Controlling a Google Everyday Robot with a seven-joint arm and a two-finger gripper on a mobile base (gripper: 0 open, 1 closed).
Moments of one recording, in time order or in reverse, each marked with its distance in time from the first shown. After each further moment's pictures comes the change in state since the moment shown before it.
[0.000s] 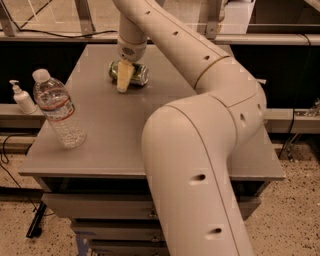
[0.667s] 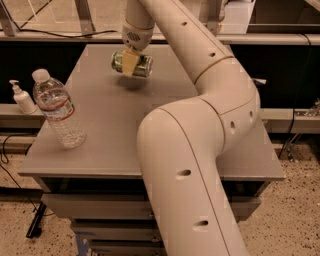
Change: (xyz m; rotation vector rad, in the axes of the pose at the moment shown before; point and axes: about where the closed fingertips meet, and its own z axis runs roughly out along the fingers) arm -0.001 0.010 -0.041 -0.106 -0.036 0.029
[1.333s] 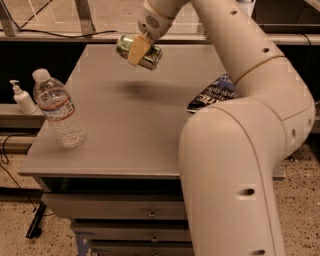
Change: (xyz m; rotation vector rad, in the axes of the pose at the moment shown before) arm 0.009 0.022 -0.062 -0.044 -0.222 0.071
